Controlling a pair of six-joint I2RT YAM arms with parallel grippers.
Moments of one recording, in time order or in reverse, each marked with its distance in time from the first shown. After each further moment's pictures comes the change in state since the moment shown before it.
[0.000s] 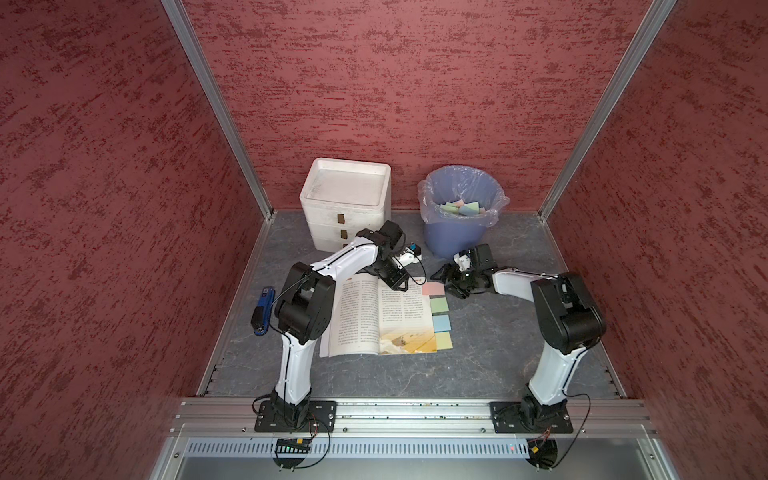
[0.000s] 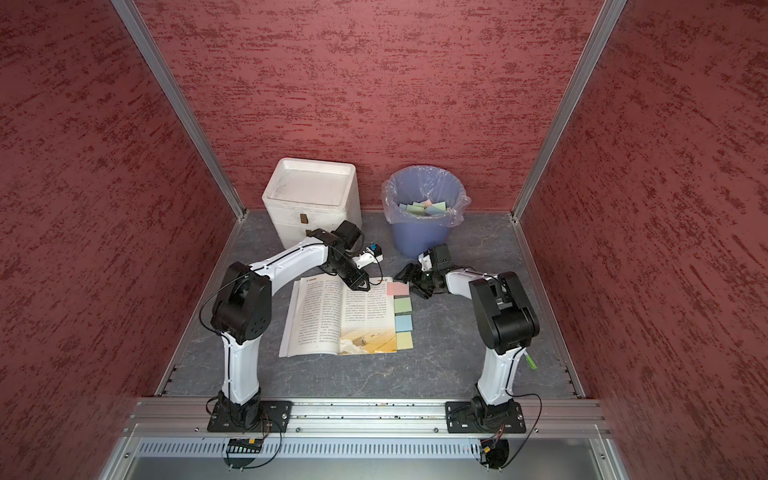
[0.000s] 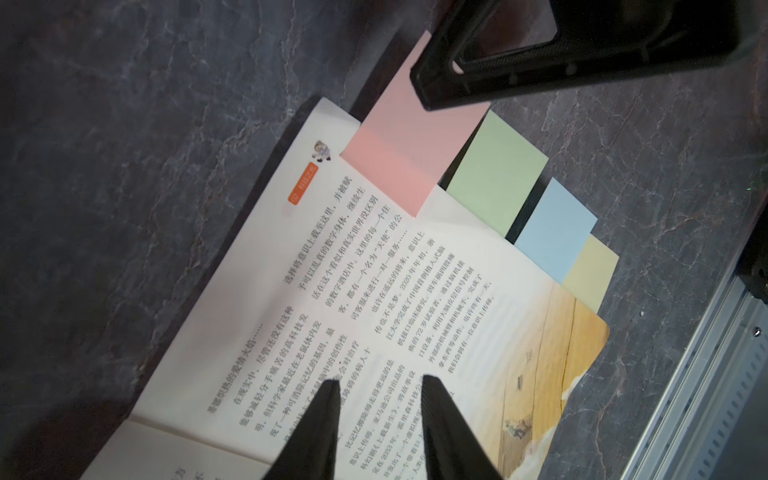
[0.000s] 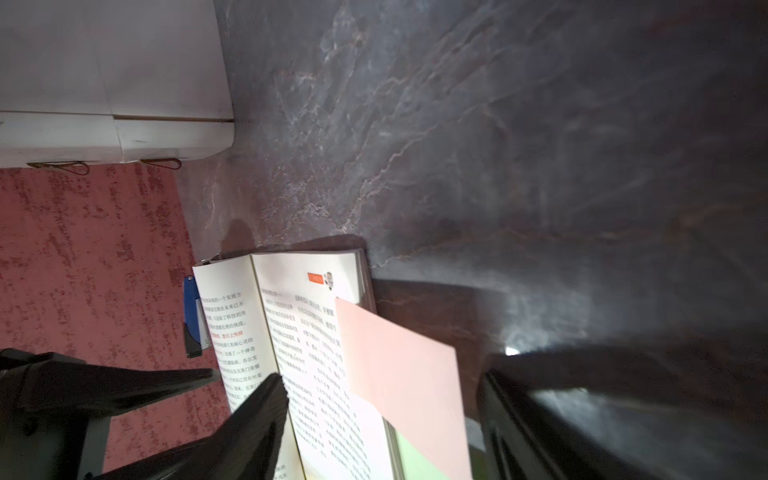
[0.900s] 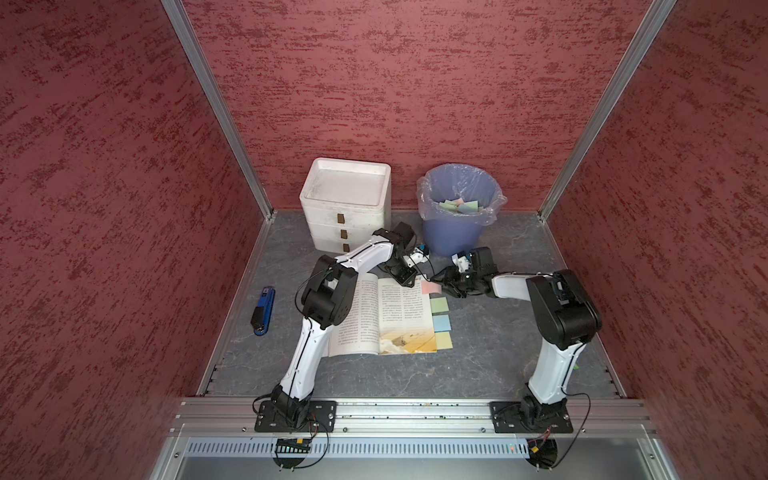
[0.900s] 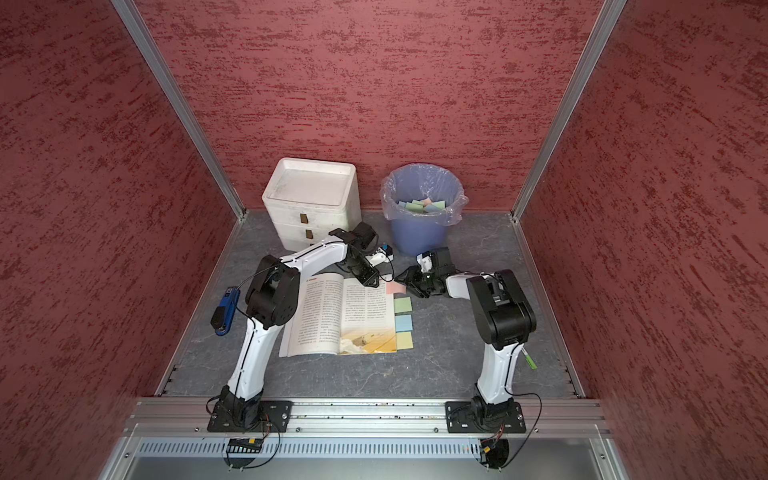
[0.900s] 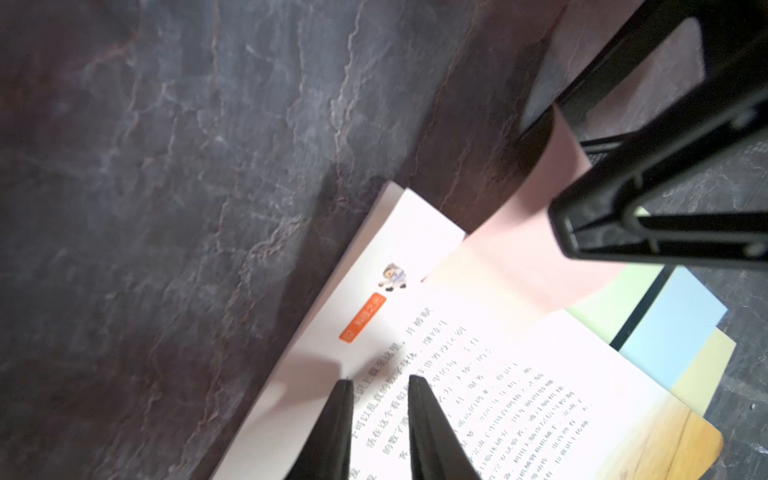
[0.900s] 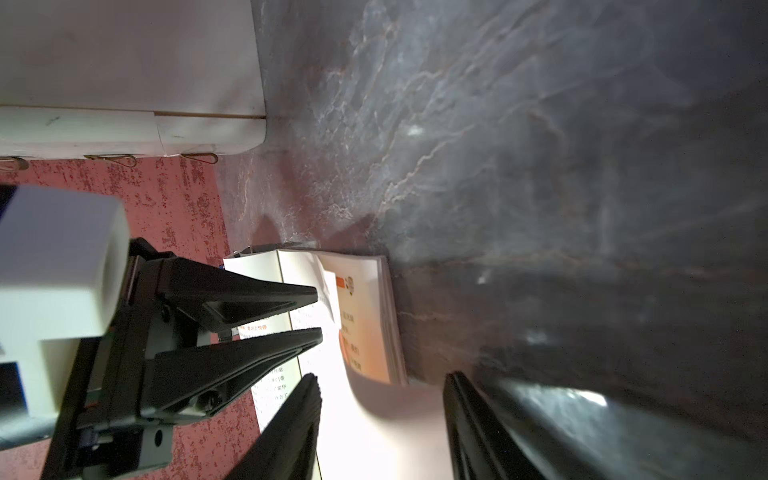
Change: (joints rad) left arm -0.031 0.246 0.218 0.000 -0.055 -0.015; right arm -0.014 0.018 -0.097 0.212 -0.084 0.080
